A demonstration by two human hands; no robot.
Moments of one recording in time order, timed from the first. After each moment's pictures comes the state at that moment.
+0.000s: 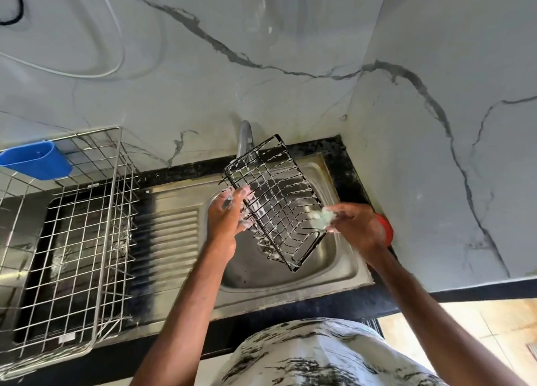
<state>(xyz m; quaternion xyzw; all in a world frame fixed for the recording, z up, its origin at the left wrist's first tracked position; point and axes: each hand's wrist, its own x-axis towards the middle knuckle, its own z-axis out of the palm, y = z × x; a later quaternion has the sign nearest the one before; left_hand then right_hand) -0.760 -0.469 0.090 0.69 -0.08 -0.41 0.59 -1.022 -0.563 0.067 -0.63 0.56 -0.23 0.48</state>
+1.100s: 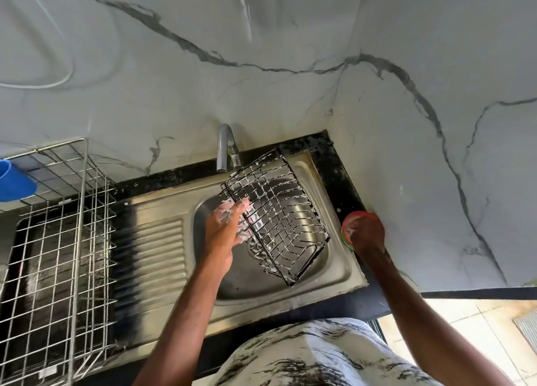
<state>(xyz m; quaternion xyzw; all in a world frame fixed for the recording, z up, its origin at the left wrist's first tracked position) -0.773 -0.494 0.073 0.68 -0.10 -0.46 0.55 -1.083 -0.615 -0.066 -0.63 0.72 -0.06 0.28</state>
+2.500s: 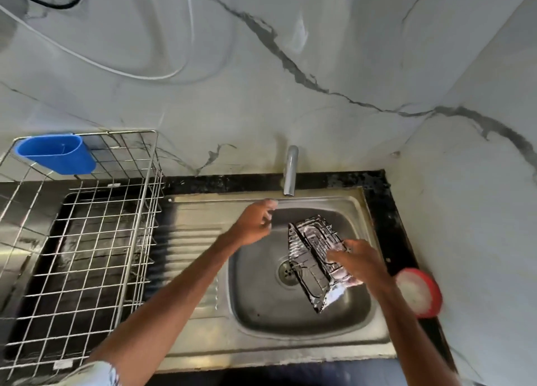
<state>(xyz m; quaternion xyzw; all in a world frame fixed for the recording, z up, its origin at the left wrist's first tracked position) -0.624 -0.554 -0.009 0.72 -0.56 -0.33 0.24 -0.911 -0.599 0.053 -0.58 0.61 -0.03 0.54</state>
